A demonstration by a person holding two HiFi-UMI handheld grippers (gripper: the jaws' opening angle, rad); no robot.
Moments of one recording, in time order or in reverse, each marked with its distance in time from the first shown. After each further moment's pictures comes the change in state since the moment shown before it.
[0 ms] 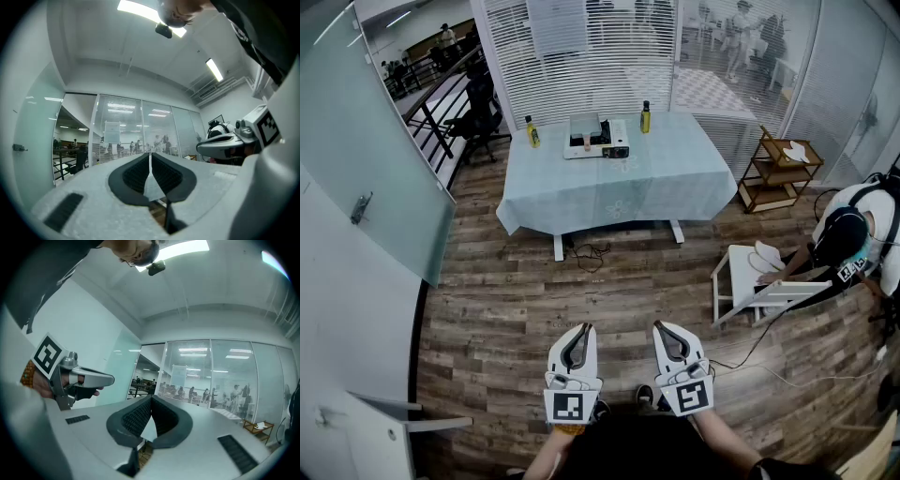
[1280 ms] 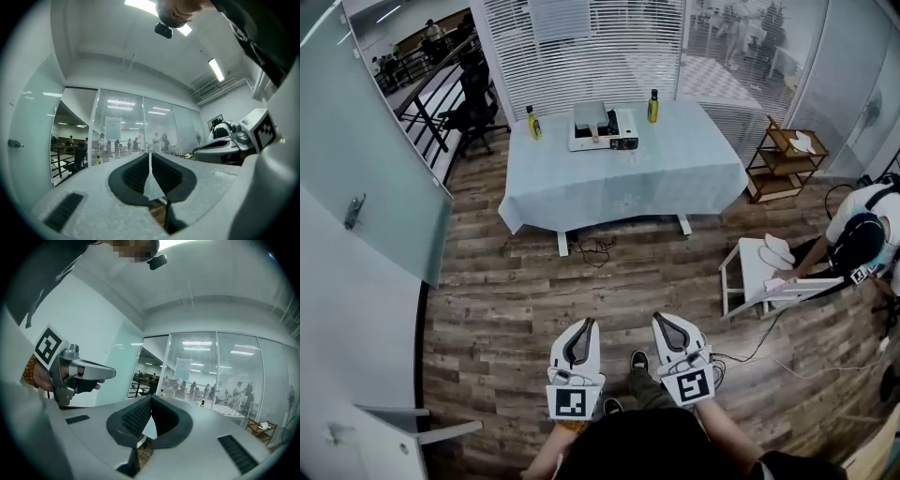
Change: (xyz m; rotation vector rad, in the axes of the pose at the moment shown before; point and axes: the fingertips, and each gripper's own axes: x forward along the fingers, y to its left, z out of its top) left arm 0.027 0.068 -0.029 0.010 0.029 -0.039; right arm 0.083 0.026 -0.023 -0.015 0.049 0.016
